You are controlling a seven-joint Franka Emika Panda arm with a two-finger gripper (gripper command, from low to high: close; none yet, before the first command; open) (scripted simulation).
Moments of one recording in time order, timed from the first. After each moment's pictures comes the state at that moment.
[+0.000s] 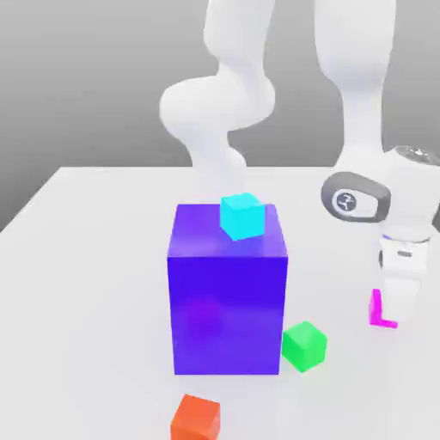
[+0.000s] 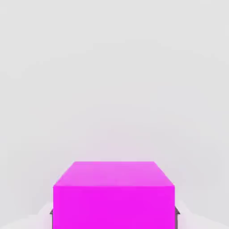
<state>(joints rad) 0.66 0.29 0.16 -2.72 -0.30 3.00 0.58</state>
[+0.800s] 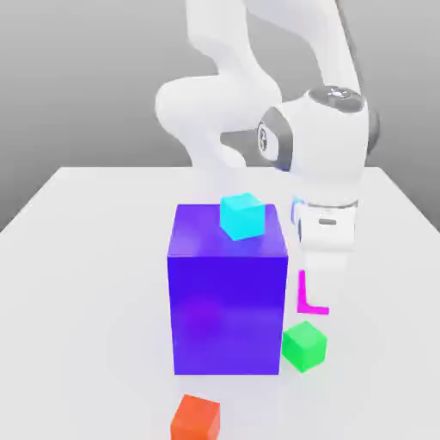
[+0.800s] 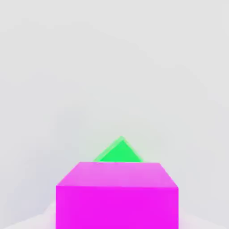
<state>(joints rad) 0.36 -0.09 0.05 -2.82 0.12 2.71 -0.34</state>
